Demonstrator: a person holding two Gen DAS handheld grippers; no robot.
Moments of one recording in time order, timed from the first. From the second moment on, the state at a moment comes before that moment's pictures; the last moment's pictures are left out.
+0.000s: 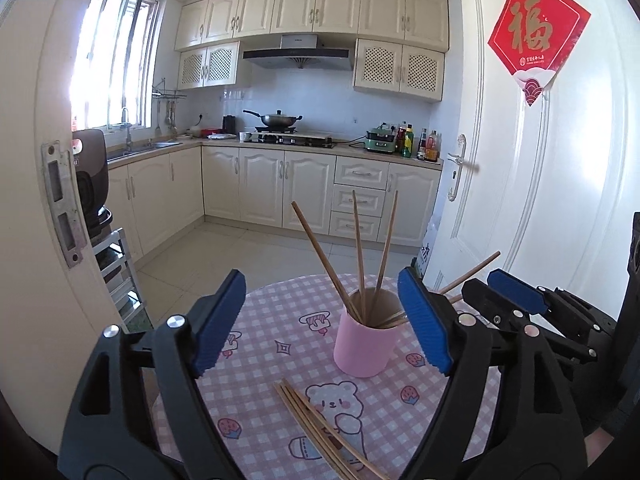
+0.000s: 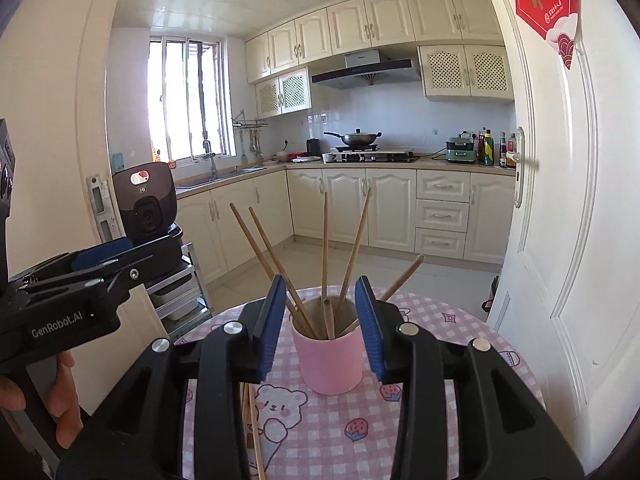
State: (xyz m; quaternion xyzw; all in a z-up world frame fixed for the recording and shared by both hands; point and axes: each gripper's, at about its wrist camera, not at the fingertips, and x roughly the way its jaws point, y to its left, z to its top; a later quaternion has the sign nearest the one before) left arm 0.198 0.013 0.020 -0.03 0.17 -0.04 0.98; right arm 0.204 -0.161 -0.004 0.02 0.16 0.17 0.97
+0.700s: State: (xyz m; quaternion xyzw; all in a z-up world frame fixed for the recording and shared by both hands) left arm 0.165 0.025 -0.033 0.00 0.21 -0.02 0.98; right arm 0.183 -0.140 -0.056 -0.01 0.23 0.20 0.95
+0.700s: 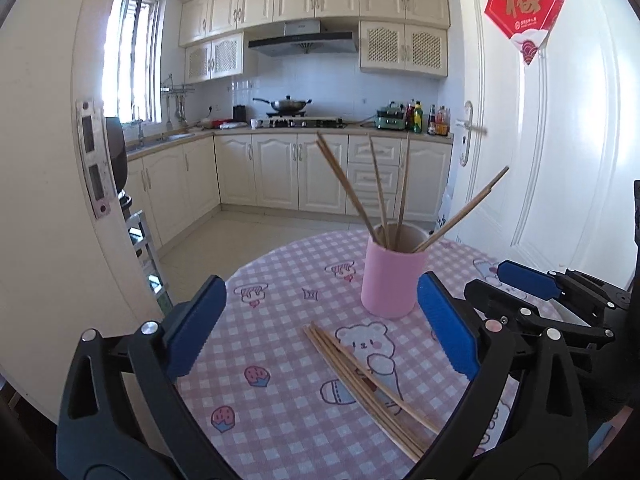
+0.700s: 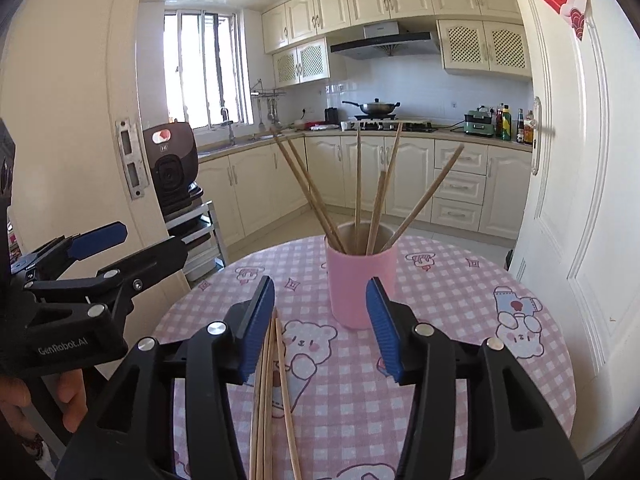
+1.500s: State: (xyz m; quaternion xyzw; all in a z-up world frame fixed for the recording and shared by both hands) left arm 0.203 0.084 -0.118 -0.08 0.39 0.04 0.91; right arm 0.213 -0.076 -0.154 -0.13 0.40 0.23 0.88
